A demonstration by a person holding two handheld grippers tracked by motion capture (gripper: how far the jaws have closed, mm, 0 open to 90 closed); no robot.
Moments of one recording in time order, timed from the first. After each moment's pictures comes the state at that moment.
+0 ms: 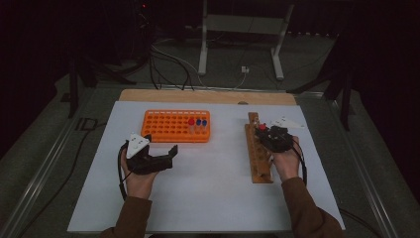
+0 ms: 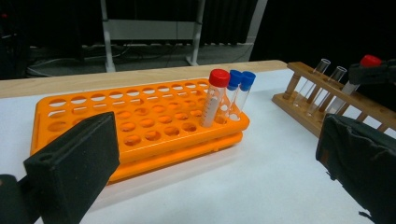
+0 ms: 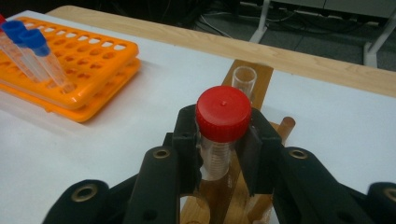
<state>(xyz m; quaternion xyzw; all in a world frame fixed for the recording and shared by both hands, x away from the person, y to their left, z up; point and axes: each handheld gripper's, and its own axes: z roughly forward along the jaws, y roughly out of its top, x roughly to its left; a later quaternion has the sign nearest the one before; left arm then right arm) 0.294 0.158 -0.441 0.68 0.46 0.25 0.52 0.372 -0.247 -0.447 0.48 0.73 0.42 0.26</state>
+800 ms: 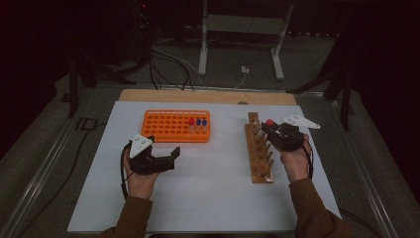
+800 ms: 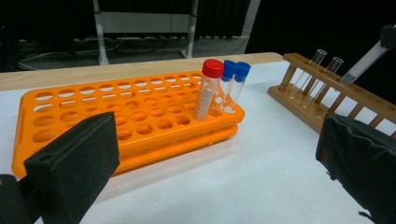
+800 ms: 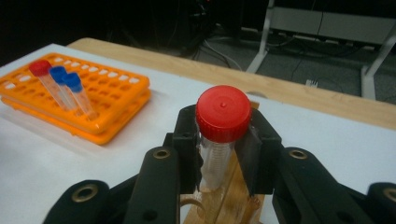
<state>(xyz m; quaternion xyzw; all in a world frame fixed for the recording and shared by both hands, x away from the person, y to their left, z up) 0.296 0.154 -0.446 0.69 0.46 0.23 0.51 0.355 -0.260 -0.412 0.46 0.71 0.45 0.27</state>
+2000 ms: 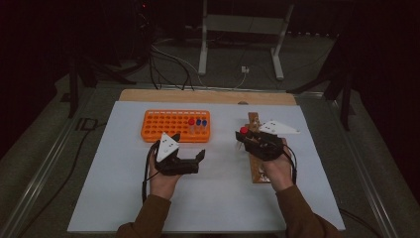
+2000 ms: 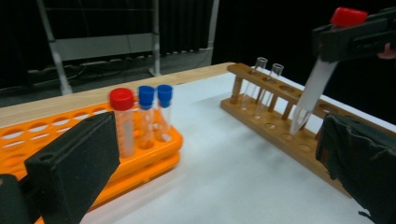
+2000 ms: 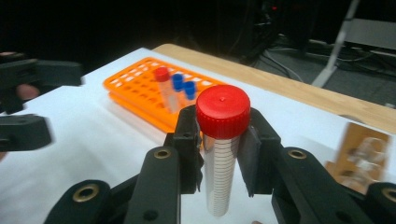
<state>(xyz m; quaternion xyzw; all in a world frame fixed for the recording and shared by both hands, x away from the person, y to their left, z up) 0.300 0.090 -0.448 0.71 0.37 0.23 0.55 0.326 -0.198 -0.404 0.38 0.75 0.51 0.20</state>
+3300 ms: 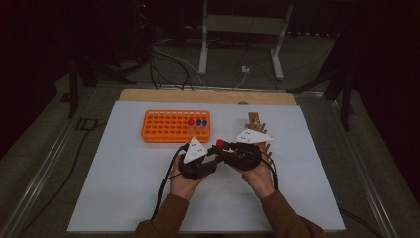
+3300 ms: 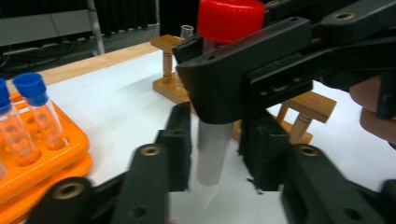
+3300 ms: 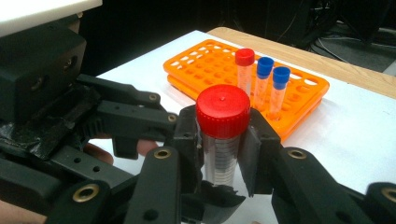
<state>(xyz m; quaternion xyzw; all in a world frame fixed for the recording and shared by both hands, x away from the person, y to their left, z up) 0.301 0.038 -0.459 0.77 0.30 0.16 0.54 0.312 -0.148 -0.419 0.33 0.78 0.51 0.14</state>
